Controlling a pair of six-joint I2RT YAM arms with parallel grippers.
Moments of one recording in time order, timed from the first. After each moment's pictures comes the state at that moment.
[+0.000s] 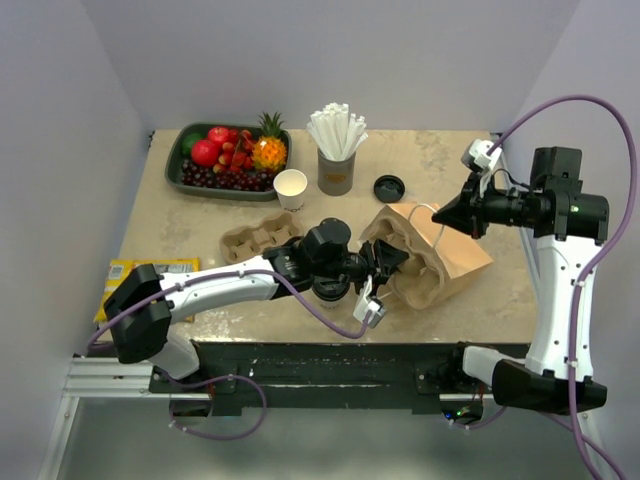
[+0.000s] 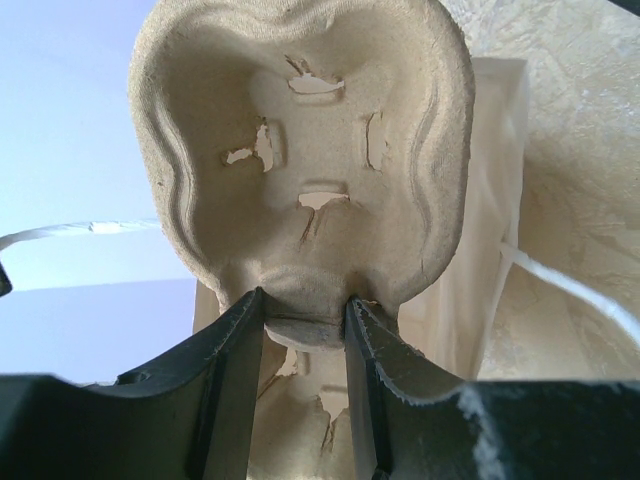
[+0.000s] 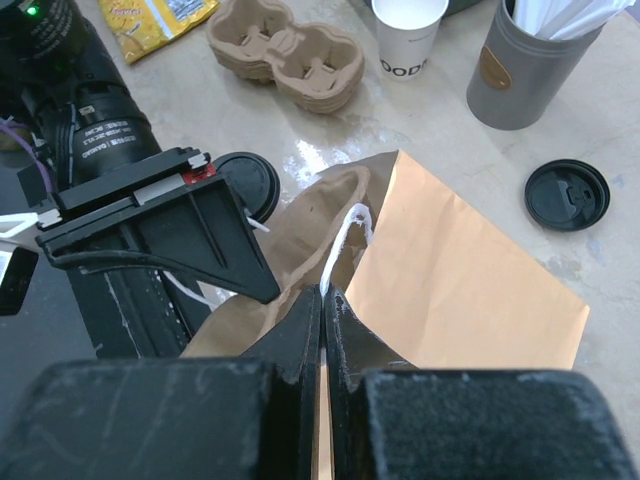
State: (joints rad) left arm -1.07 1.54 1.09 0.13 0.50 1.42; right arm -0.17 1.18 1.62 -1.37 -1.03 -0.75
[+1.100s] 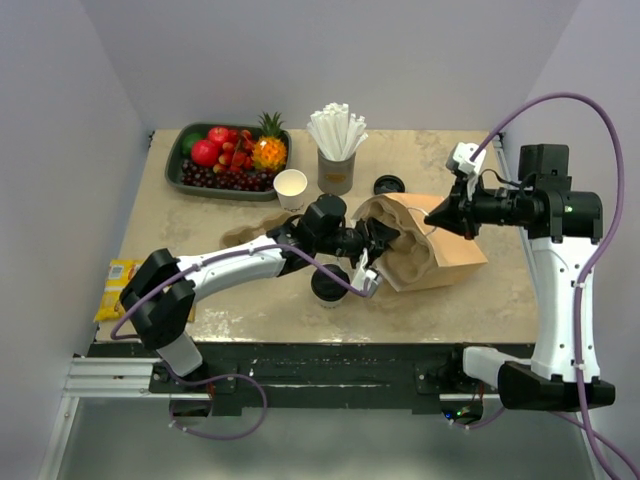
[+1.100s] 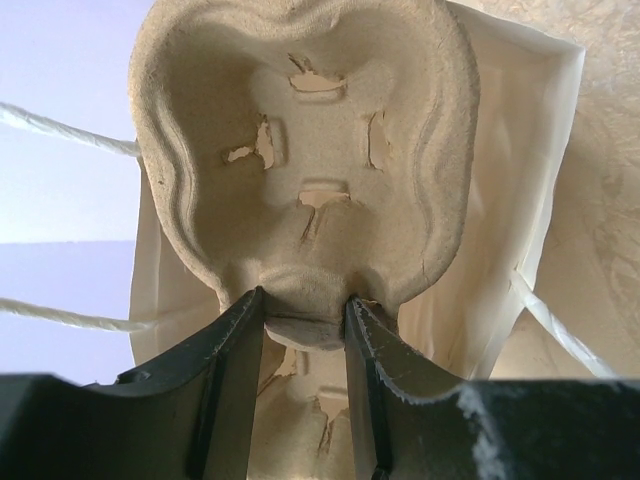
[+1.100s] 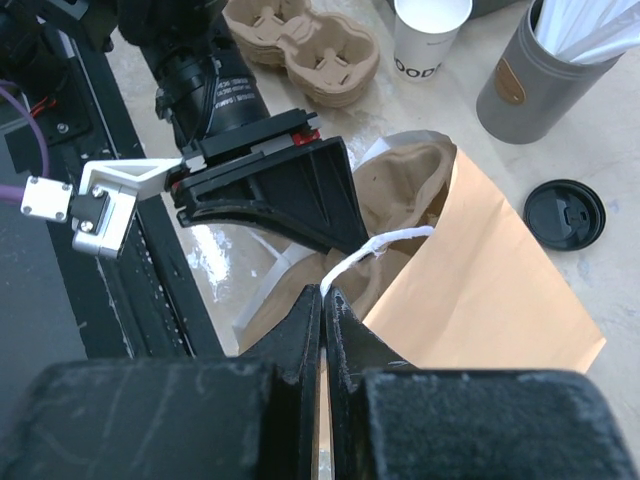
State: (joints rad) left arm -0.93 1.66 1.17 0.13 0.59 1.43; right arm -0.06 1.19 1.65 -1.37 -0.97 -0.78
